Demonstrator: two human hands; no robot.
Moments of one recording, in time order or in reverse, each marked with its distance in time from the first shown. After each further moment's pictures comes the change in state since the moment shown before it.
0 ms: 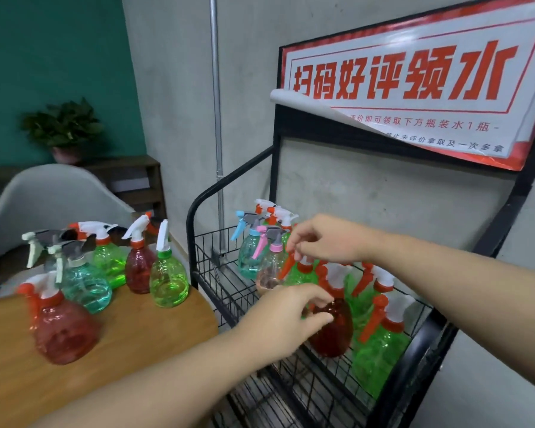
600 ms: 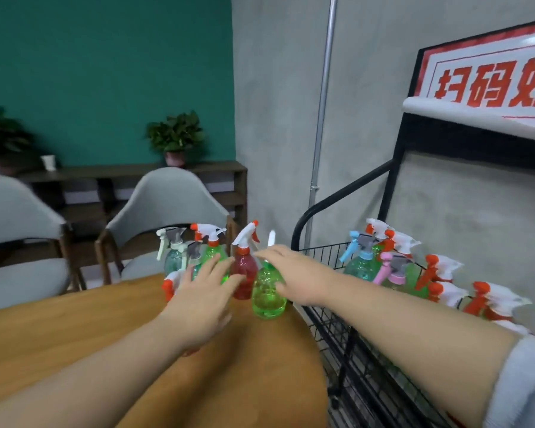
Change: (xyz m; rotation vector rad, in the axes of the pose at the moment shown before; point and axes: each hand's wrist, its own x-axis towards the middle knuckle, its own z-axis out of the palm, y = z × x) left_hand -0.113 -0.177 -0.162 0.890 0.038 -0.509; right_hand 0.158 -0.126 0.122 -0.229 -0.010 -0.328
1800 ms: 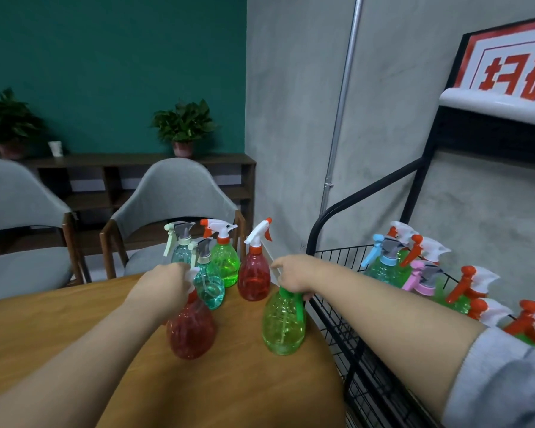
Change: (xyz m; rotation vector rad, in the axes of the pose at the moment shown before) left_hand 0.020 -0.076 0.014 -0.279 -0.078 -0.498; right_hand 0.066 -0.007 0.015 -0.004 -0.381 0.317
